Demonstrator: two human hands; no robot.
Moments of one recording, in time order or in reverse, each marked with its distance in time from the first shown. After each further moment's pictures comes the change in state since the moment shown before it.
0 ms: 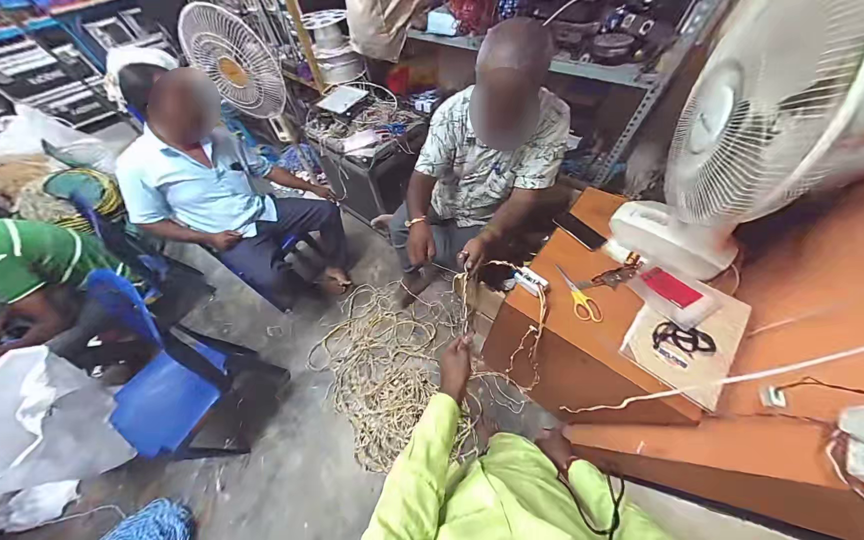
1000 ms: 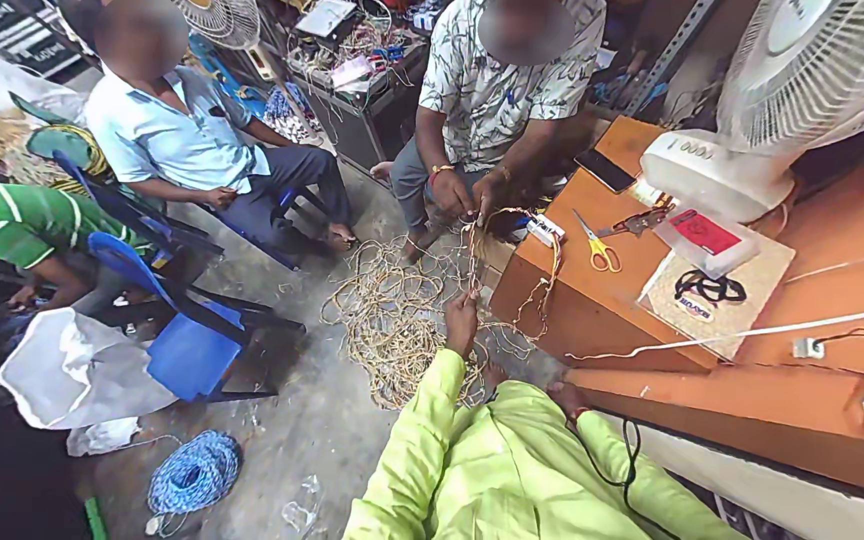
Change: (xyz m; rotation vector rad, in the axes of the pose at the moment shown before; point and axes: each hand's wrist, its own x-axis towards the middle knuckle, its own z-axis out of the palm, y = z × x) left_hand 0.000 0.000 0.001 -0.094 0.004 -0.043; right_hand 0.012 0.023 -0.002 -0.016 0.009 0.091
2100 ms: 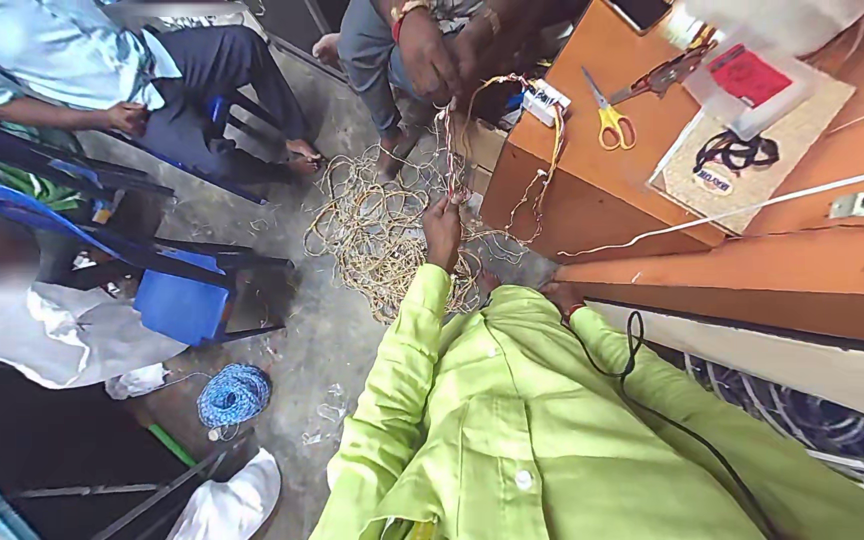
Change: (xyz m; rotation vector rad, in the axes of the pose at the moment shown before) left_hand 0.010 -0.015 -0.007 -0.028 -0.021 -0.006; right_hand -0.031 -0.022 -0.005 -0.026 -0.020 -0.003
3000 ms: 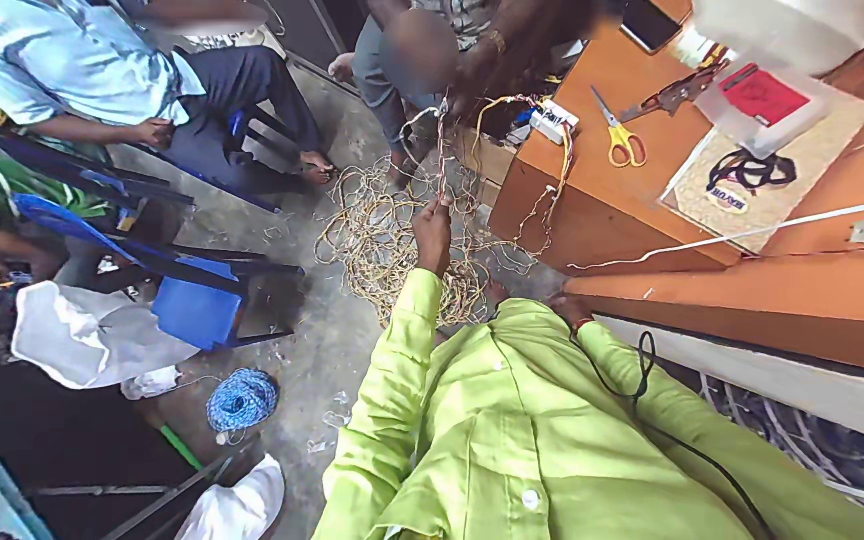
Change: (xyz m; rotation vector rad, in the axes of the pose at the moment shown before) left_hand 0.018 0.023 -0.020 -0.063 0.049 0.025; right_hand -0.013 -0.018 -0.016 -0.077 -0.077 0.011
